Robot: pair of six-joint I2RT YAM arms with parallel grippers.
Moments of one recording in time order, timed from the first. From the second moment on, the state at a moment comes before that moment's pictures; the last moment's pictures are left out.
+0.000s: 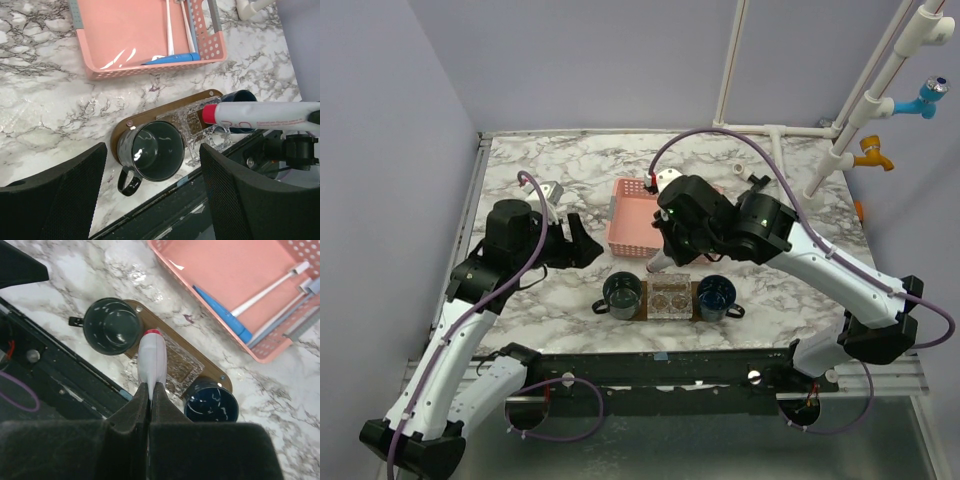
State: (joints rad) left arm -0.34 0.81 1.00 -0.72 0.35 -0.40; right arm 1.09 1.50 1.81 -1.14 0.24 0.32
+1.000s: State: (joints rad) left arm -0.37 0.75 0.82 -0.59 0.26 -0.39; right arm 1.14 1.57 1.74 -1.21 0.31 0.37
